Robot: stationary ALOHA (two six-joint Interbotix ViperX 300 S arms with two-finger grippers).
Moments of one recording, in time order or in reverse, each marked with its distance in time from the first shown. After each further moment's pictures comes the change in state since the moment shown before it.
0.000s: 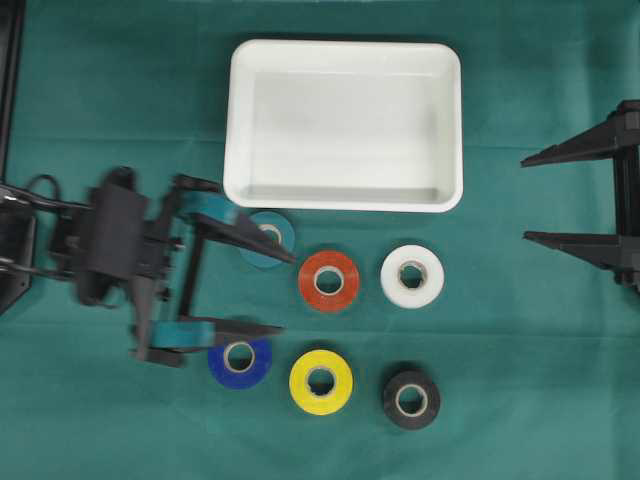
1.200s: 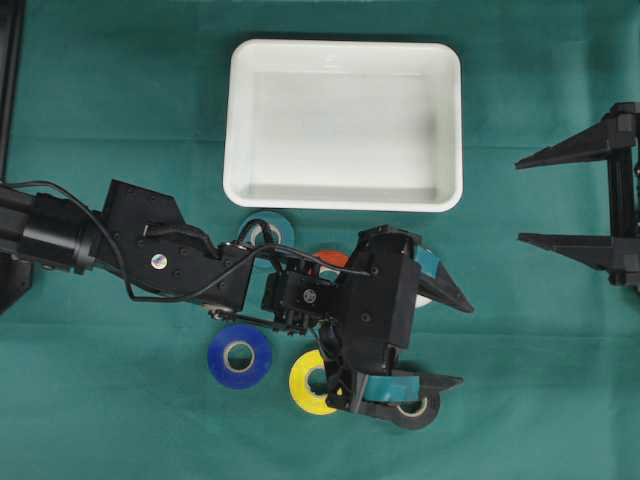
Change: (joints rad) left arm -0.012 0.480 -0.592 0.003 0.265 0.008; right arm -0.002 0.020 0.000 -0.003 0.000 0.000
